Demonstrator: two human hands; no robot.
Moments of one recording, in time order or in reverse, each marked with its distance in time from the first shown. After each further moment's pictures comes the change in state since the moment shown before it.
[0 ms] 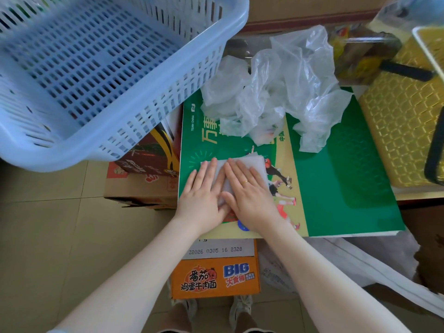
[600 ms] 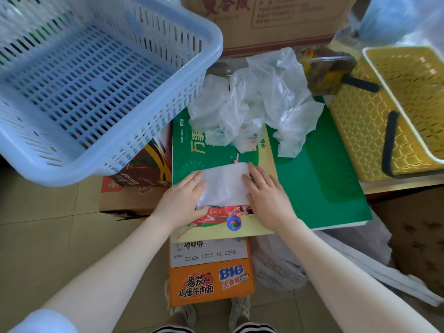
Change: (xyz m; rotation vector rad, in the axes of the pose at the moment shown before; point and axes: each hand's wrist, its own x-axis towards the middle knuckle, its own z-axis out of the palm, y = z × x) left_hand 0.002 -0.029 -0.030 -0.043 0.002 0.227; right_hand -0.032 0.034 -0.037 -0.062 -0.012 0.142
